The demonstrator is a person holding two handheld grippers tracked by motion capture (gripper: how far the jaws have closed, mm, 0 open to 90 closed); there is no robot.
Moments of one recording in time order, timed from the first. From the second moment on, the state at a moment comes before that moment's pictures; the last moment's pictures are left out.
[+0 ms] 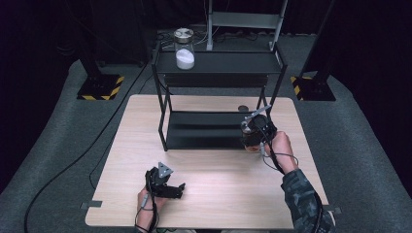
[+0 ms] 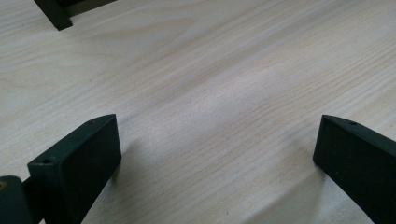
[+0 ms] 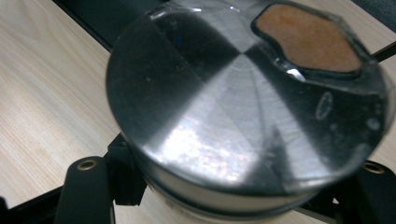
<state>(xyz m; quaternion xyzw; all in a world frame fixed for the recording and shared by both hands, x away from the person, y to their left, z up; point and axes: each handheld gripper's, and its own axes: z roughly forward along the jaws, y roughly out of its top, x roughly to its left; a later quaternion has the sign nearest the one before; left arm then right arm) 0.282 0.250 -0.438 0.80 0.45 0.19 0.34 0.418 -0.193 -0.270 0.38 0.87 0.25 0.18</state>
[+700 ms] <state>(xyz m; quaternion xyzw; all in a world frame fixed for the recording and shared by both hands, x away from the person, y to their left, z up) 0.282 0.250 -0.439 0.80 0.45 0.19 0.35 0.429 -0.183 -0.240 0.37 0.88 0.23 0.19</state>
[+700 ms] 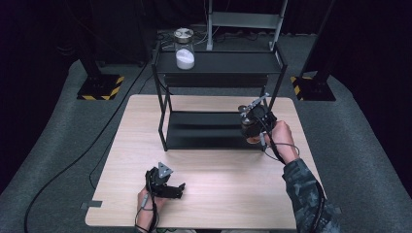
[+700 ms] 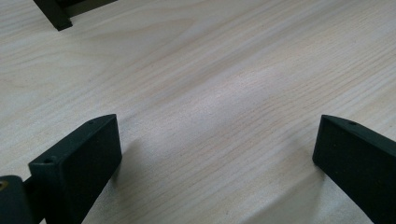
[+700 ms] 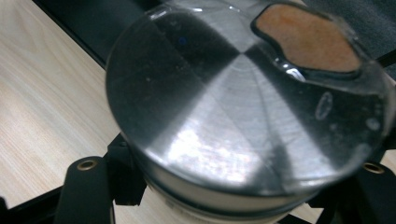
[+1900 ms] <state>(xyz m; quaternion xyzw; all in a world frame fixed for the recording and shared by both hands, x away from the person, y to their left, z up) 0.282 0.250 -0.439 0.80 0.45 0.19 0.35 0.433 -0.168 -0.184 0.35 0.88 0.21 0.23</state>
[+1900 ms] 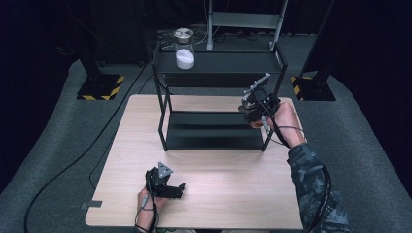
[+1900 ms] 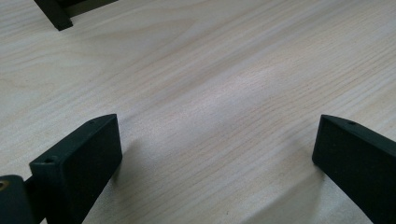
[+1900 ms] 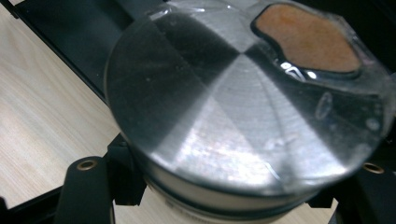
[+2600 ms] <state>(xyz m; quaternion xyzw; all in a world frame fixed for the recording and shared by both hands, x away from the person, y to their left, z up) 0.282 0.250 -0.439 0.80 0.45 0.19 0.35 0.427 -0.167 -0.149 0.35 0.88 0.21 0.26</state>
